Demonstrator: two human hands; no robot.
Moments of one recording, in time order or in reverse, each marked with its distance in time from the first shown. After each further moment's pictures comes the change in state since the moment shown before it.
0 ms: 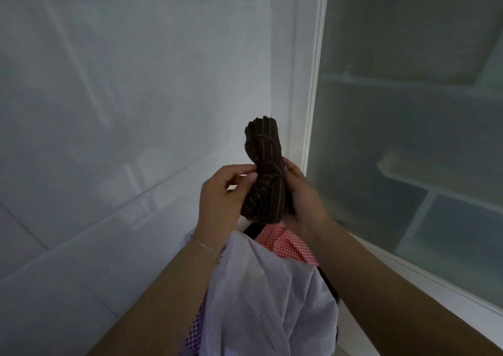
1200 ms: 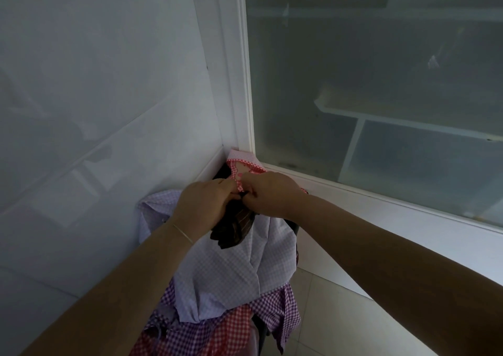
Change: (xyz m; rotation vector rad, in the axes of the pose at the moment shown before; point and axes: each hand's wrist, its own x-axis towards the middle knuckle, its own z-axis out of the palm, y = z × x) left_hand -0.055 -0.063 0.031 0.726 -0.553 0.625; right_hand -0.057 0.020 -0.075 -1.929 -0.129 -0.199
